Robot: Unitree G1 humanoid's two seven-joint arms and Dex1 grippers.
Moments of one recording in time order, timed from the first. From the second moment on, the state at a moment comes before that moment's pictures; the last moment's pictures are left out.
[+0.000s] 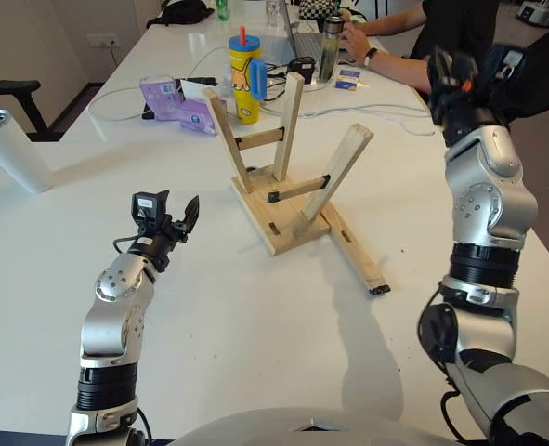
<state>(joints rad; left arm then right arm) -0.07 0.26 0.12 -0.28 -0.22 0.38 -0.24 -0.70 -0.39 -0.28 0.16 0.32 0.44 0.08</state>
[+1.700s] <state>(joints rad) -0.03 0.23 0.06 -0.28 -0.18 0.36 -0.22 -0.43 -0.37 -0.08 0.22 0.15 0.49 0.24</state>
